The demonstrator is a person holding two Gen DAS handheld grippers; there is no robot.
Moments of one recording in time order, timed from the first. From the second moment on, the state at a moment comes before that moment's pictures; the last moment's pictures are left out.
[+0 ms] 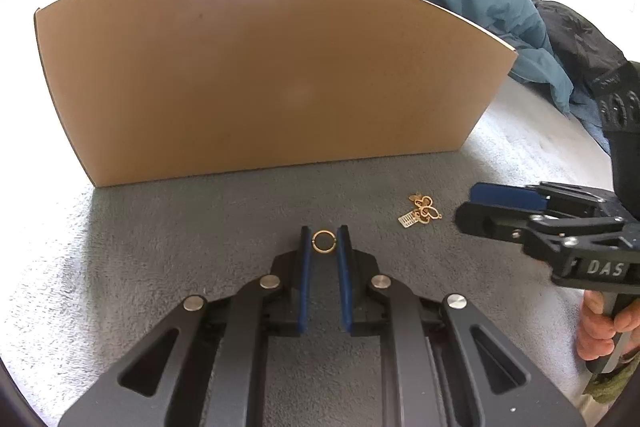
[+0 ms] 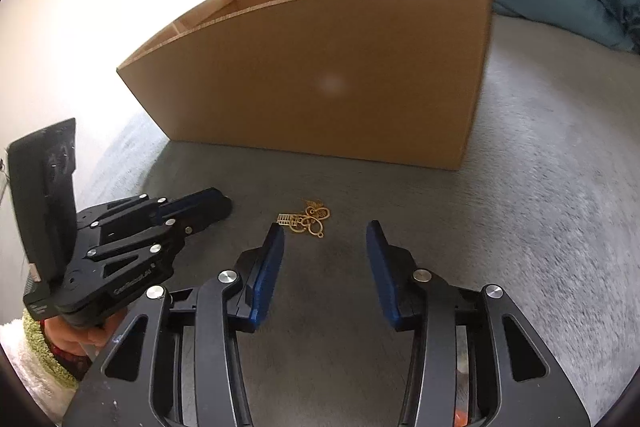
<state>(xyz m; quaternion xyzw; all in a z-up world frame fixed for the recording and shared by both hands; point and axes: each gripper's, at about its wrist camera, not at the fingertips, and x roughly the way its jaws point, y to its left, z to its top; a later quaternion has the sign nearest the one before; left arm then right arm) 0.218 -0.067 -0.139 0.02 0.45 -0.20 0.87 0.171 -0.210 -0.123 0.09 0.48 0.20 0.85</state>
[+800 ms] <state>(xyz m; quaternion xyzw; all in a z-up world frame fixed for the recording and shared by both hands) 0.221 -0.060 -0.143 0.02 0.45 -0.20 0.87 0.181 -0.172 -0.138 0.01 0.50 0.17 0.85</state>
